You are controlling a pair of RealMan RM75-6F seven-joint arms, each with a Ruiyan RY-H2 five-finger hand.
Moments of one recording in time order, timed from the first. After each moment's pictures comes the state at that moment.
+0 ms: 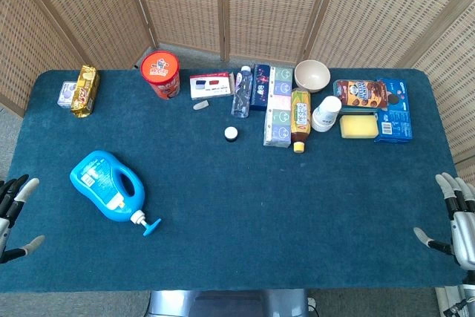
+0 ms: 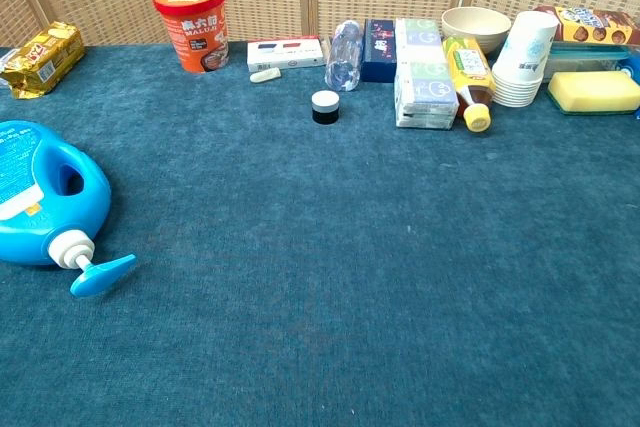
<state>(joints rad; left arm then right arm) -0.02 -0.99 0.05 -1.63 1.69 1.60 -0.06 0.02 -1.04 0.08 -1.66 -1.48 1.53 0.08</state>
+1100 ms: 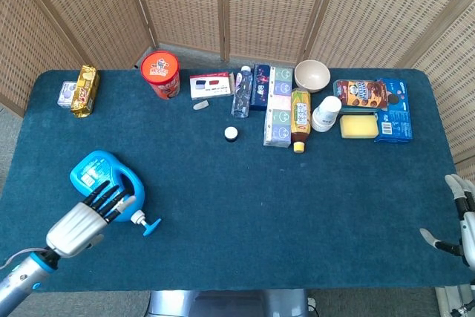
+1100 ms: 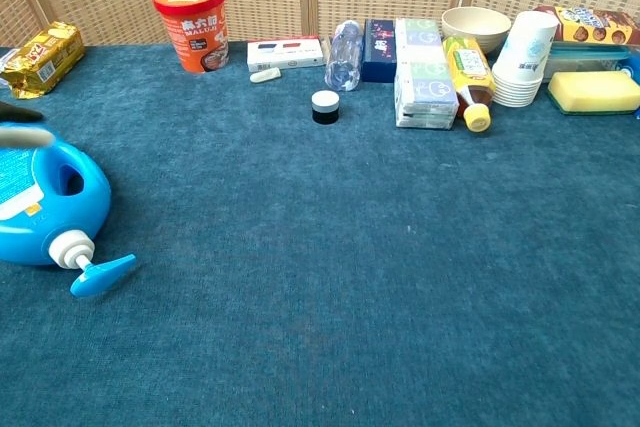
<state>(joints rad) -0.29 -1.13 0.06 -1.53 1.95 1.24 0.26 0.01 -0.99 0.08 -1.70 -1.43 1.50 0.15</state>
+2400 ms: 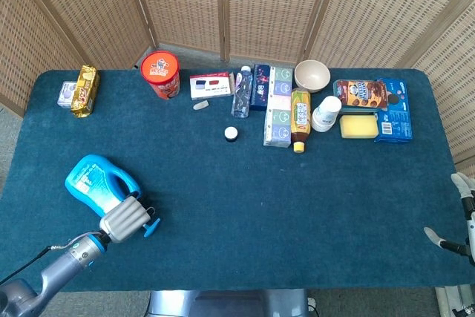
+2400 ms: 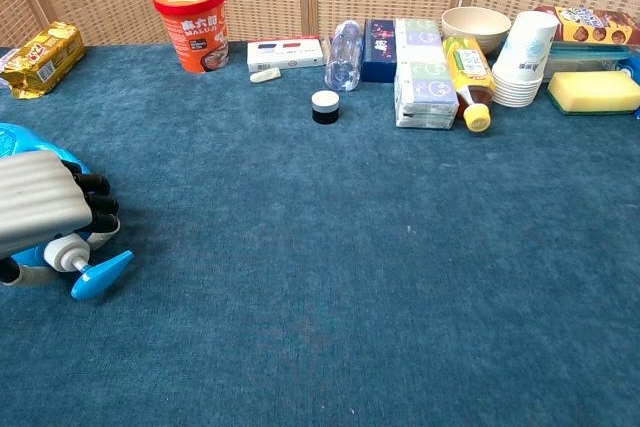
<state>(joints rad) -0.45 -1.38 0.03 -1.43 1.80 0.98 0.65 0.00 -0.98 0.09 -1.67 -1.45 1.50 0.23</state>
